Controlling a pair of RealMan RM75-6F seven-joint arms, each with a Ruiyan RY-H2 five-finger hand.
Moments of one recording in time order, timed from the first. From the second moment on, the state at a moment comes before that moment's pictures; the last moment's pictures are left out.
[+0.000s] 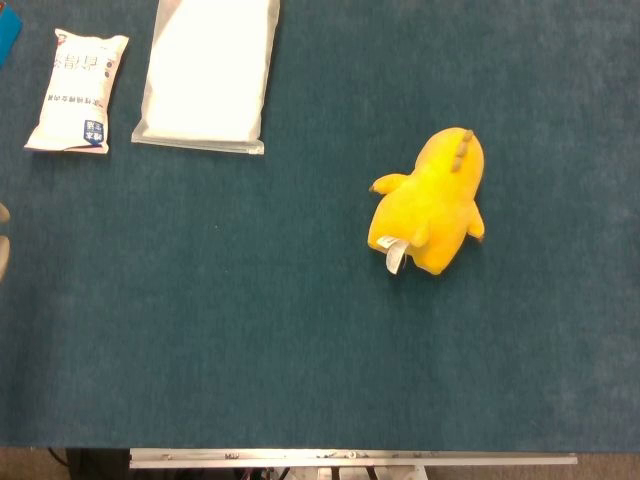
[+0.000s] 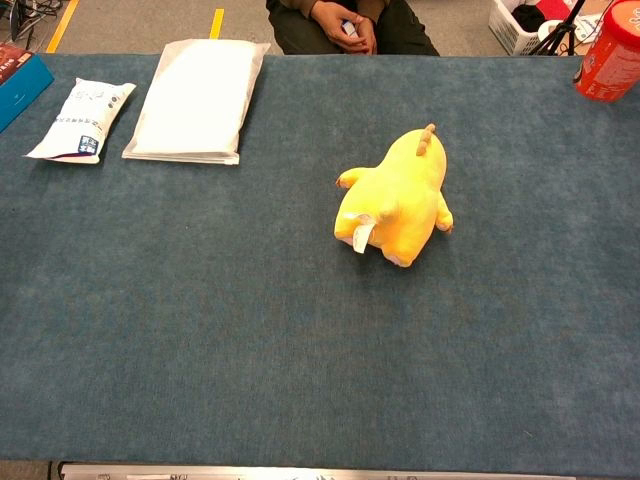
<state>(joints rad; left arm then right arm) -0.11 -1.12 -0.05 -1.65 1.54 1.52 0.16 0.17 -1.01 0.06 -1.80 -1.54 1.41 -0.32</state>
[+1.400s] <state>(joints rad) -0.08 -1.10 -0.05 -1.63 1.53 1.56 0.12 0.63 -1.35 0.11 -1.71 -1.57 0.88 -0.38</state>
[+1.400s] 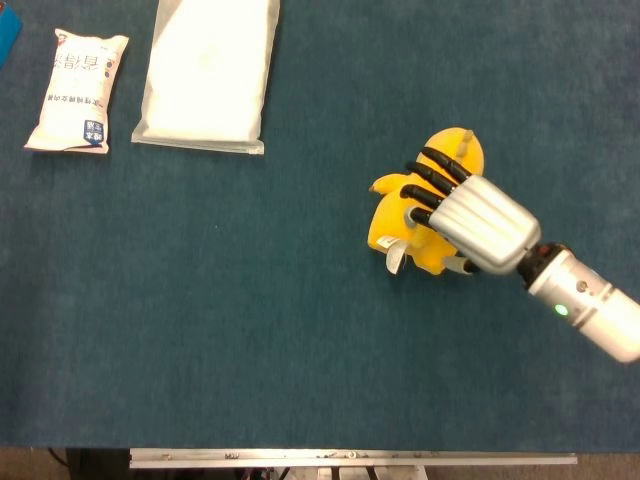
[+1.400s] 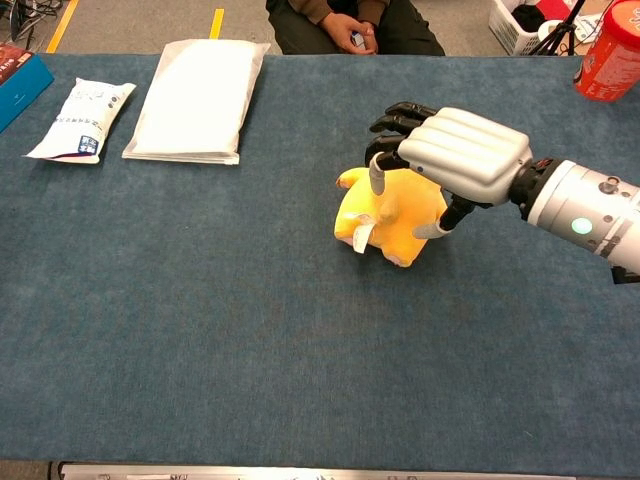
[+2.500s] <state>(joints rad) -0.06 -1.09 -0.06 -1.61 1.52 1.57 0.09 0.72 -1.46 0.10 -1.60 -1.46 0.89 -0.40</state>
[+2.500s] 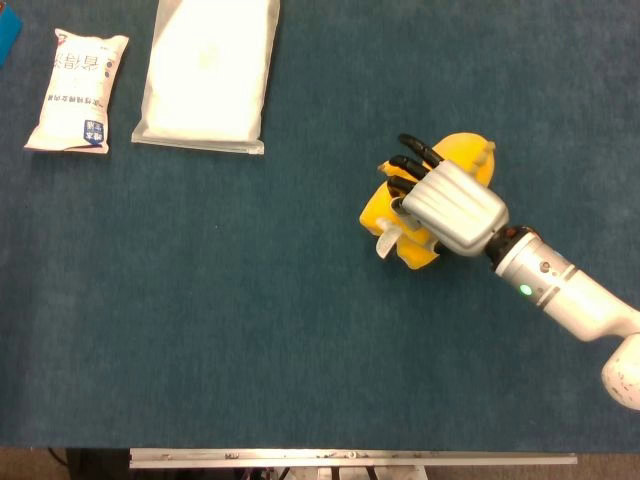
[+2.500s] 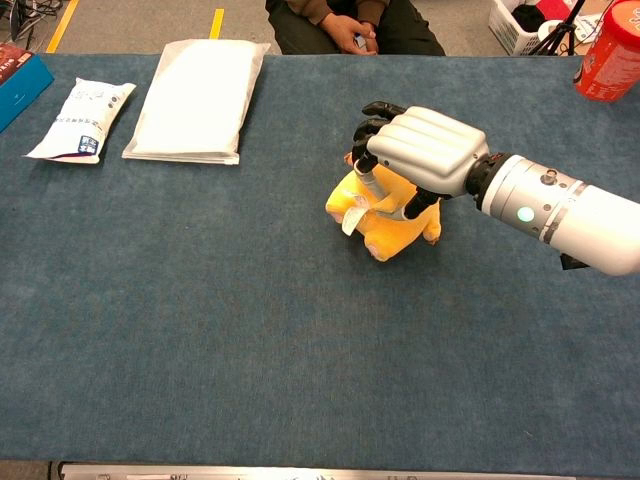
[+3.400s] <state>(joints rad) -0.06 -1.09 -0.06 -1.60 1.52 1.57 0.08 0.75 -1.45 0.08 -1.60 -1.50 0.93 -0.42</state>
